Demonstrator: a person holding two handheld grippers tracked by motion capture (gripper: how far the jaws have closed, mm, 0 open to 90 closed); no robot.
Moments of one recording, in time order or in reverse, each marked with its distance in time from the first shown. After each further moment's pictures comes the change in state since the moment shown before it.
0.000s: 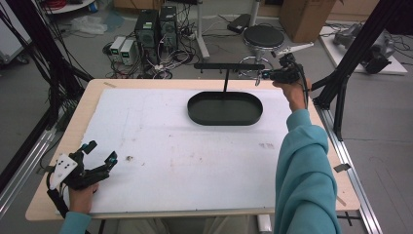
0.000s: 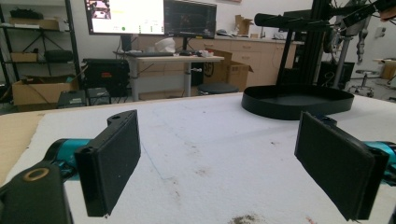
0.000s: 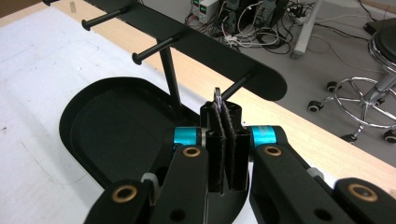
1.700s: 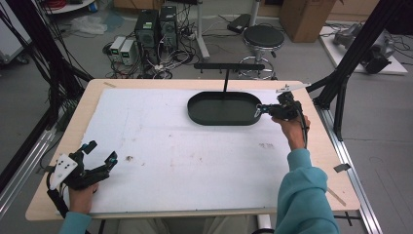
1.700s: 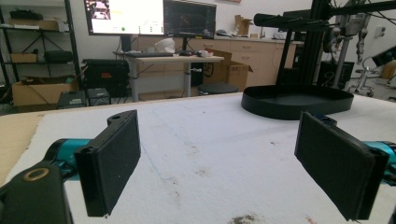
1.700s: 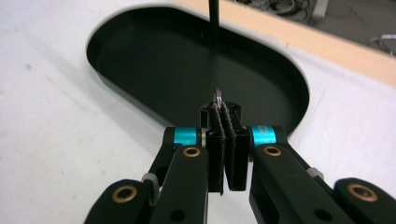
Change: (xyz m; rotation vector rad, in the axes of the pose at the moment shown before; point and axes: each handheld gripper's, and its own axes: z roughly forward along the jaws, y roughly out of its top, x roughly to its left) left arm 0.000 0.000 0.000 -0.001 -0.003 0.003; right arm 0.045 -0.094 -0.006 0.053 0.025 0.055
